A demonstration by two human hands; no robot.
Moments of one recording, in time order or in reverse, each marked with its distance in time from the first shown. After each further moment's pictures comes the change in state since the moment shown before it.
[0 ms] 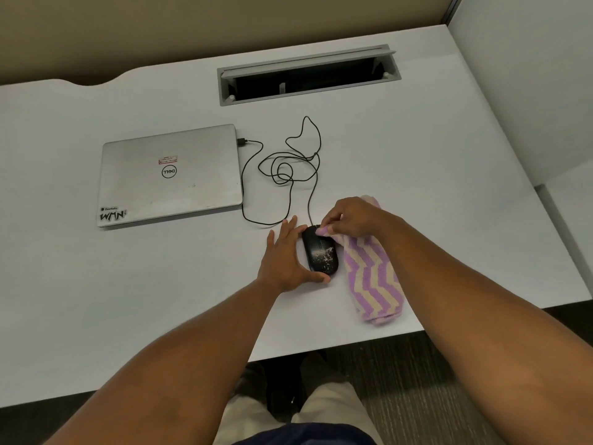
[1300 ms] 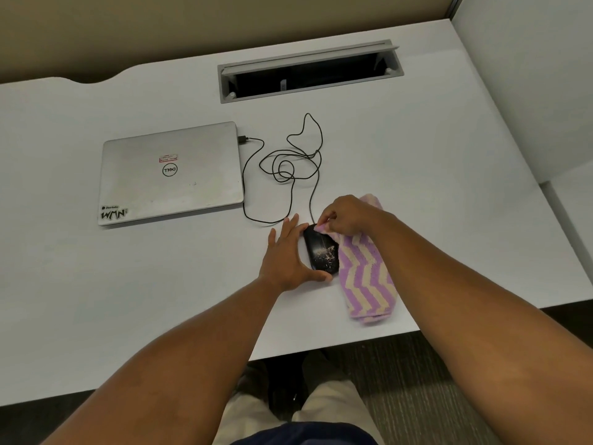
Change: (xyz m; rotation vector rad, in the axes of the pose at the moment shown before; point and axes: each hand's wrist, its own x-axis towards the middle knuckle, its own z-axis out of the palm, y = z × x) left_hand -0.002 0.002 -0.001 -0.009 0.011 -0.001; right_hand 0.008 -0.013 0.004 -0.071 -0.027 0.043
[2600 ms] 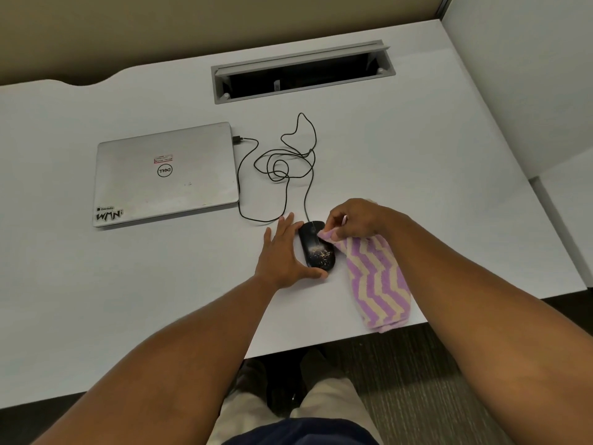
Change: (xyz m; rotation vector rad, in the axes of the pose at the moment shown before) left_hand -0.001 0.001 0.000 0.017 0.000 -0.007; right_hand -0.022 0.025 -0.004 0.139 -0.067 -0.013
